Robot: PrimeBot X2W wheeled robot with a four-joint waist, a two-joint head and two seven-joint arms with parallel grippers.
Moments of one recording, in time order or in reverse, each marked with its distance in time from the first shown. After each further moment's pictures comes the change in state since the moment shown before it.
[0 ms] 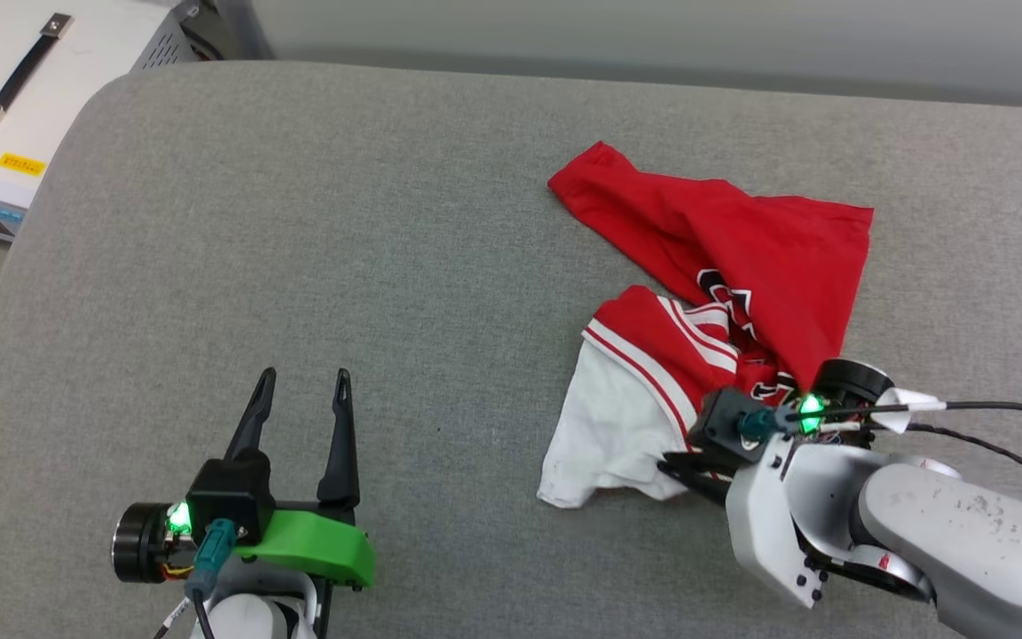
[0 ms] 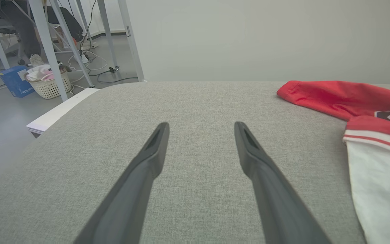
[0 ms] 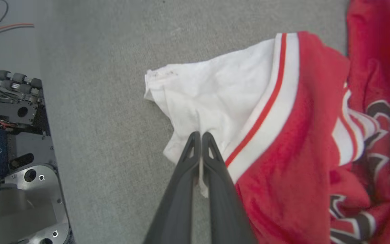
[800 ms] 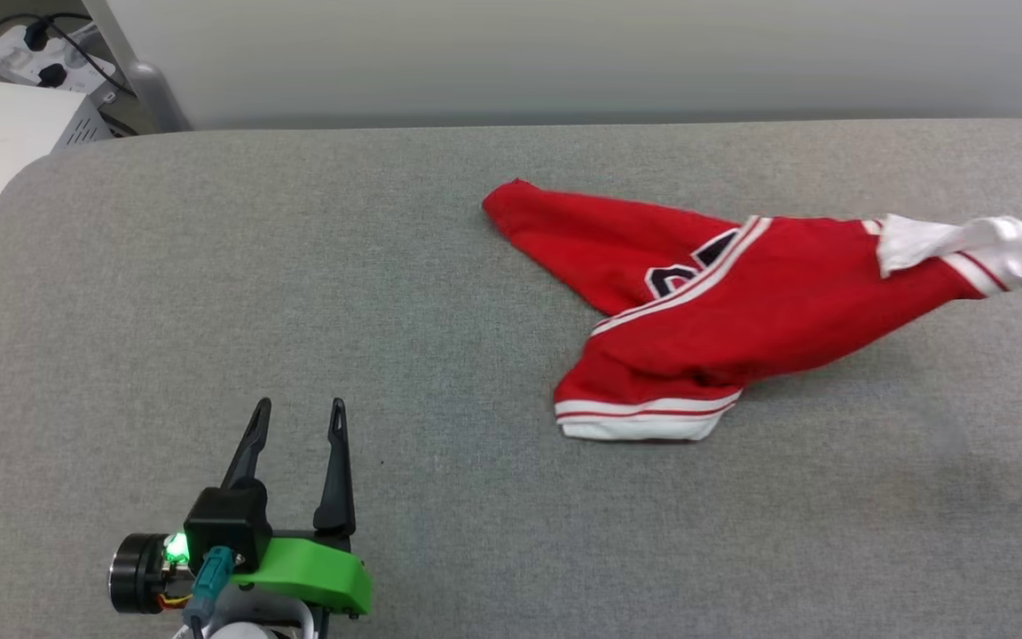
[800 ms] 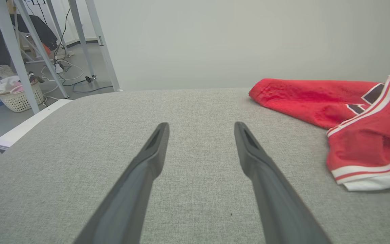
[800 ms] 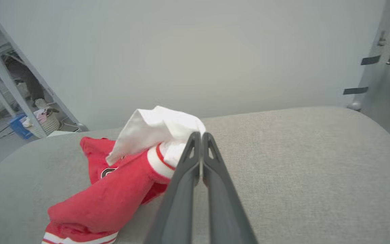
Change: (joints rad) left arm 0.061 -0.001 0.008 -0.016 0.001 0.007 0.000; right arm 0.417 -0.023 -0.979 0.169 0.242 0.000 -0.422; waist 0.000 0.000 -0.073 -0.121
